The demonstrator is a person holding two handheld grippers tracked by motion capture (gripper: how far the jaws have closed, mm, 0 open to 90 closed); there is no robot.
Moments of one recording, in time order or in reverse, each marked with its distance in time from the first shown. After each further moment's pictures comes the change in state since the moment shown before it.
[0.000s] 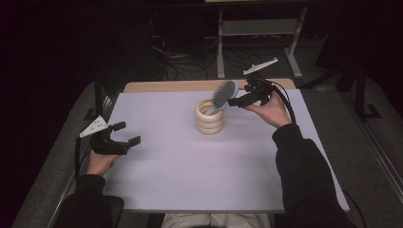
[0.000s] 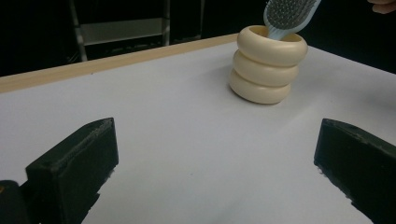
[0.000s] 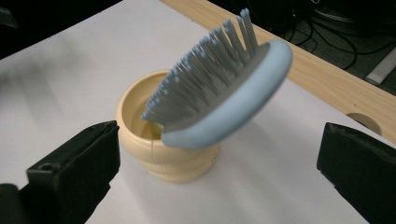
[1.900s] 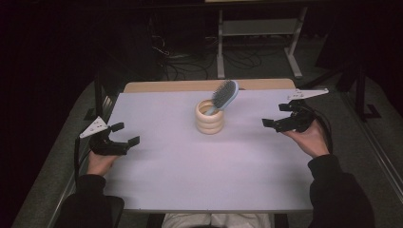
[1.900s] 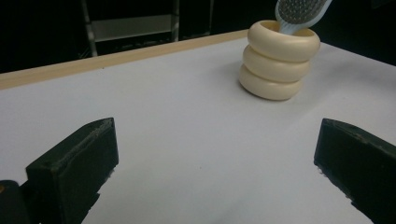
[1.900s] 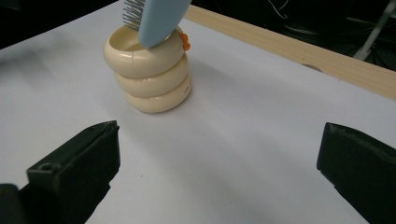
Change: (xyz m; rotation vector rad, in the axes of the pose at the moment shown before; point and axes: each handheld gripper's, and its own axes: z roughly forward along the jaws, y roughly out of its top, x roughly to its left) left arm -0.001 -0.003 -0.001 0.023 0.039 0.002; right arm -0.019 -0.108 -0.074 -0.120 -0.048 0.058
